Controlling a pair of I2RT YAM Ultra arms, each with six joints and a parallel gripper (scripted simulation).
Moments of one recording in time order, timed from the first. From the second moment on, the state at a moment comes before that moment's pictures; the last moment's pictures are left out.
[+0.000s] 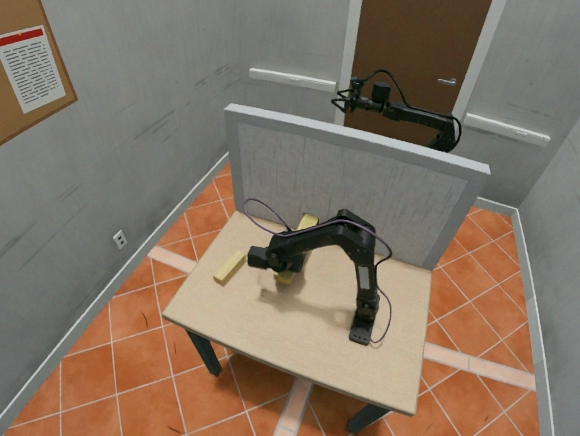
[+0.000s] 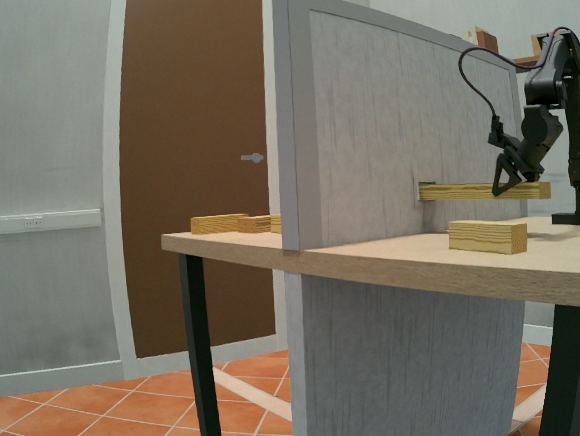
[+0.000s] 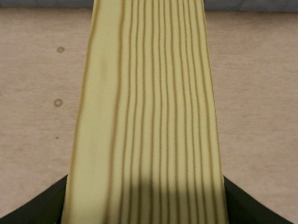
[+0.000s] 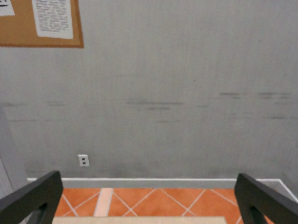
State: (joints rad) left arm 0.10 1.84 1.18 -1.01 0.79 1.71; right arm 0.00 1.04 1.04 0.01 -0.01 0.00
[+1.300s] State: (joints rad) left arm 0.03 1.82 1.15 -0.93 0.80 1.61; right arm 0.00 1.04 1.04 0.01 -0.01 0.00
